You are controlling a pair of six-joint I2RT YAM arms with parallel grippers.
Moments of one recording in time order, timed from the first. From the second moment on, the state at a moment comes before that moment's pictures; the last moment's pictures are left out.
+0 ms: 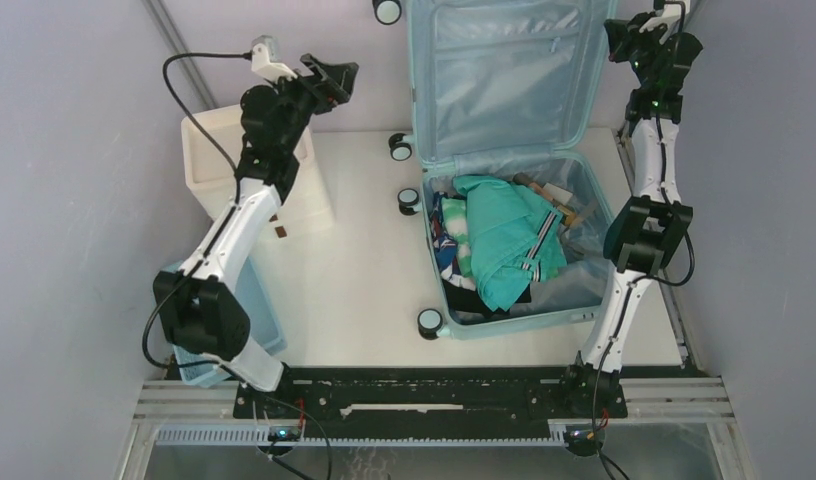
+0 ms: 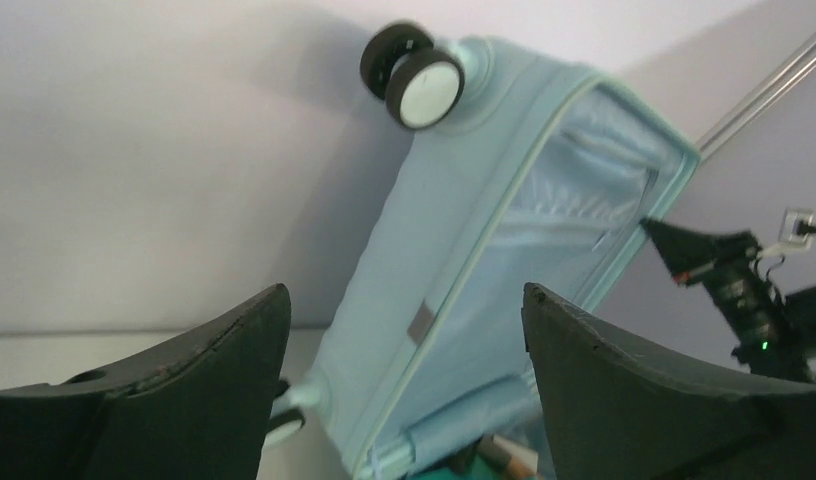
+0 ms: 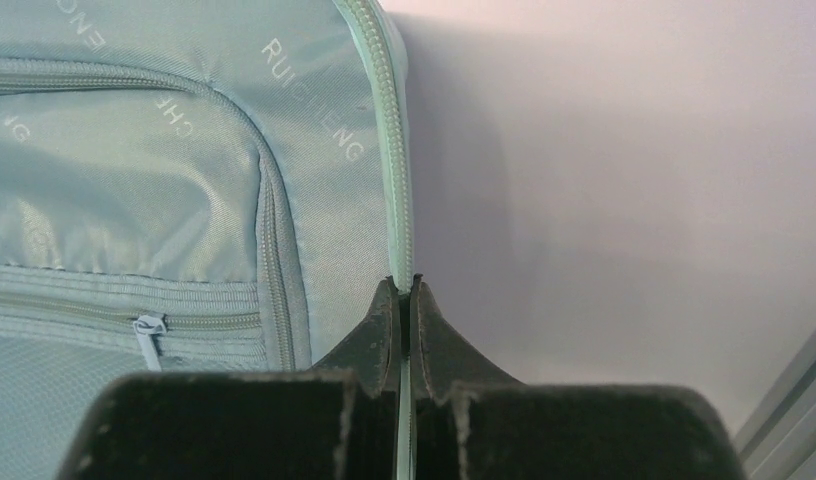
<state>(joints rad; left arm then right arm) -0.21 1.63 1.57 0.31 0.13 -0.62 -0.28 2.28 2.34 0.23 -0.52 0.15</state>
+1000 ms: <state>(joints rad) -0.59 1.98 1.61 -0.36 -0.09 -0.58 -0.28 2.37 2.39 0.32 -0.48 0.23</state>
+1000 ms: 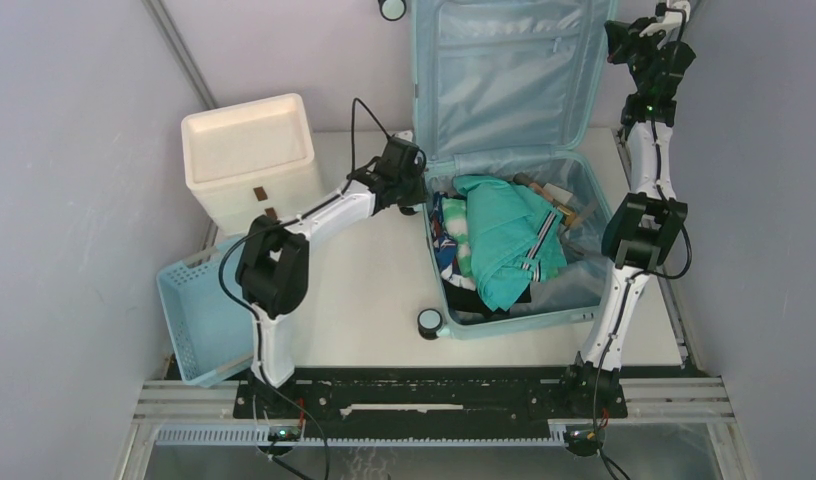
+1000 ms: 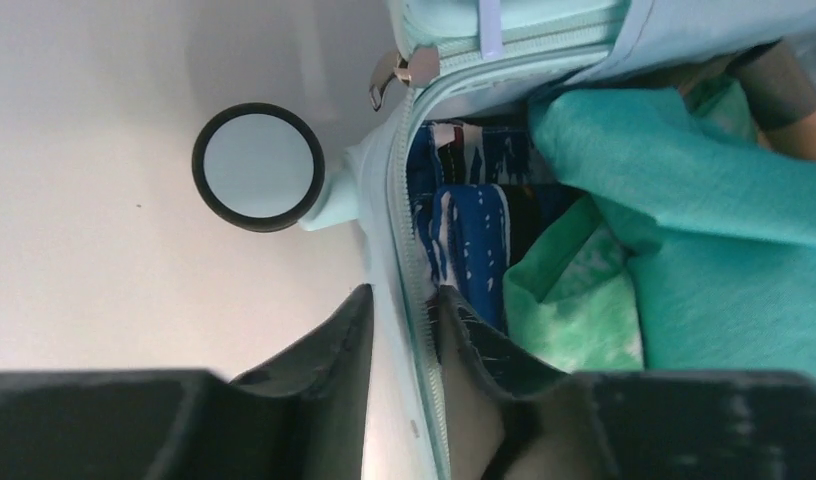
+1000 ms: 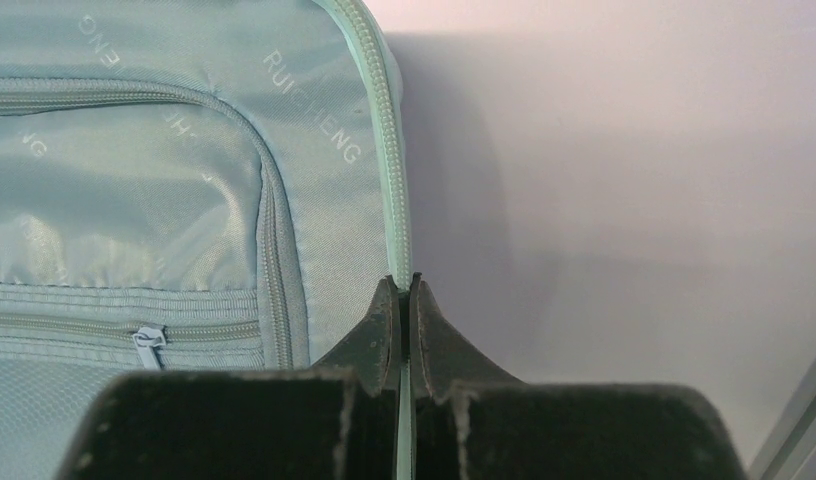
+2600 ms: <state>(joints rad) -0.44 2.07 1.92 -0.27 -0.08 -0.54 -0.35 2.29 2.20 0.50 -0.47 0.20</state>
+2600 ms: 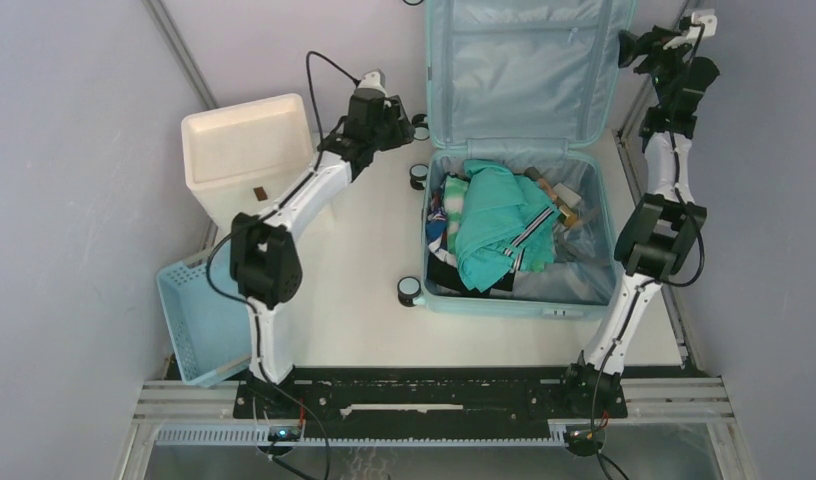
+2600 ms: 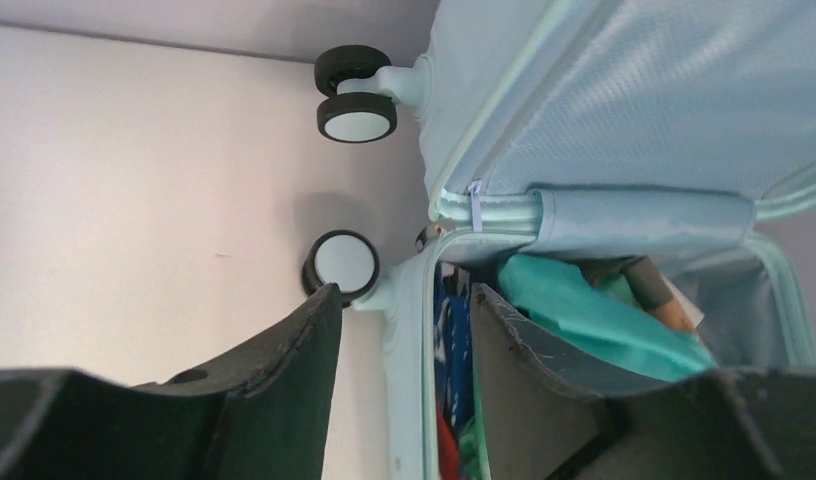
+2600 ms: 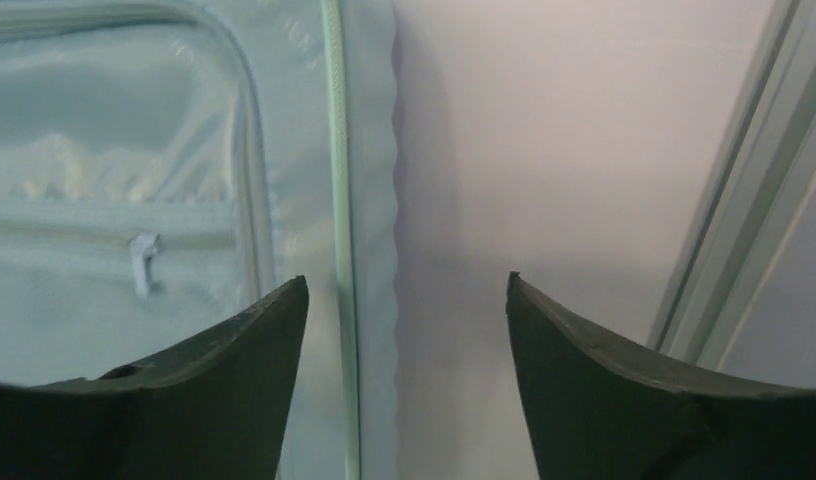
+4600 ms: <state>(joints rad) -0.31 1.89 1.99 -0.72 -0.05 -0.48 -0.05 1.36 1.31 -0.64 -1.03 -0.52</state>
